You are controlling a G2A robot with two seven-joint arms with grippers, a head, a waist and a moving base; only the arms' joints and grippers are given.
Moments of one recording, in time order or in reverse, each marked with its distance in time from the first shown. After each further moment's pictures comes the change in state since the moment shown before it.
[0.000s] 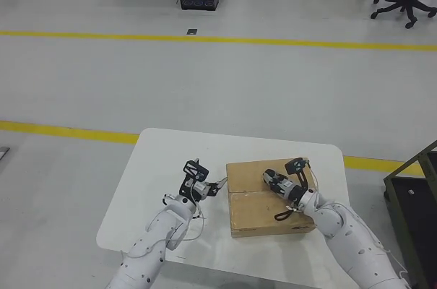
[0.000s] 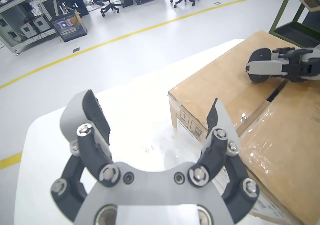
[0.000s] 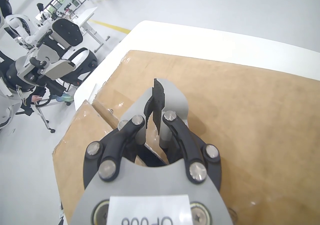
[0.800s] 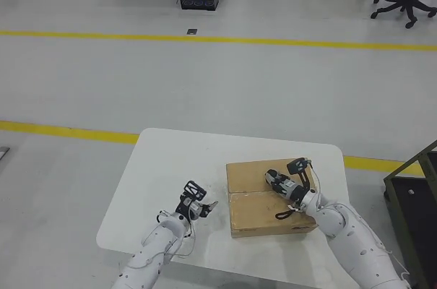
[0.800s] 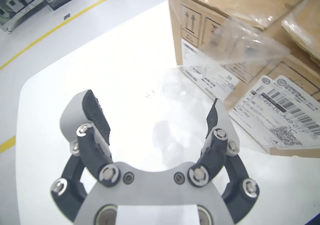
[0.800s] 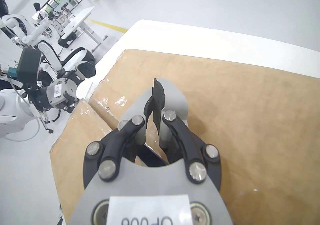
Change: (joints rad) left arm 0.036 0.007 0.013 0.151 0.134 -0.033 -0.020; right arm -0.011 -0.001 0.023 -0.006 -0.009 0.003 0.018
